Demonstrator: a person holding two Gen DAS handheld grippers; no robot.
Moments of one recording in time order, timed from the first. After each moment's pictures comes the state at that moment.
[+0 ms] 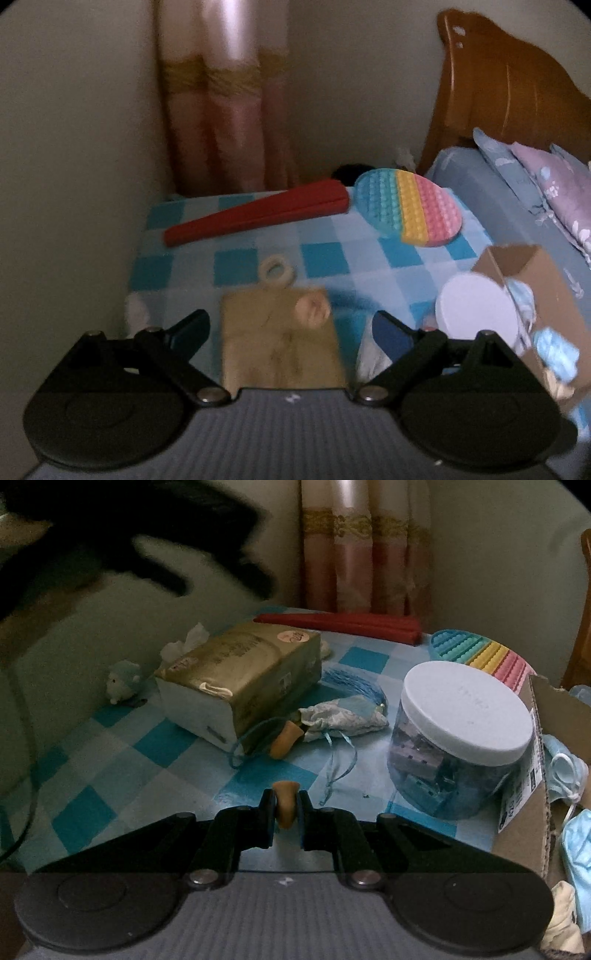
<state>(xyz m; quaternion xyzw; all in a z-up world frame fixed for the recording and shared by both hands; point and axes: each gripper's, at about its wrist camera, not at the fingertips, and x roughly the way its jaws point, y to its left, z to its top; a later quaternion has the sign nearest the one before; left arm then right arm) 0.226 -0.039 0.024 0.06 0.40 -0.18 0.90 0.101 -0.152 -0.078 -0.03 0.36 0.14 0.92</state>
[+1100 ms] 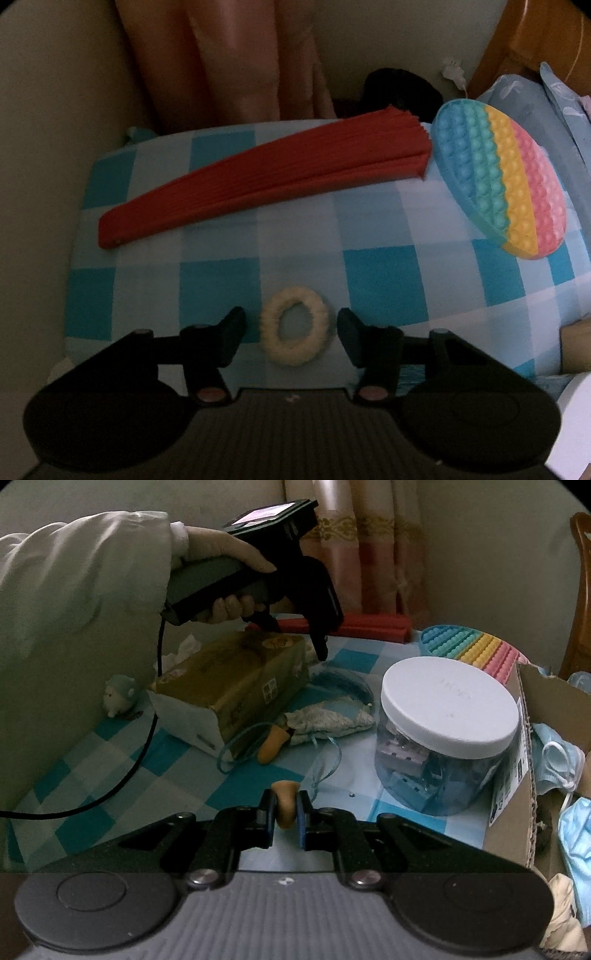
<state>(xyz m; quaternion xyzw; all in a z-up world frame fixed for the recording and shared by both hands) 0.389 -0.089 -0.061 0.09 0.56 -0.13 0.81 0.101 -0.167 -0.078 0.00 0.36 0.14 0.92</state>
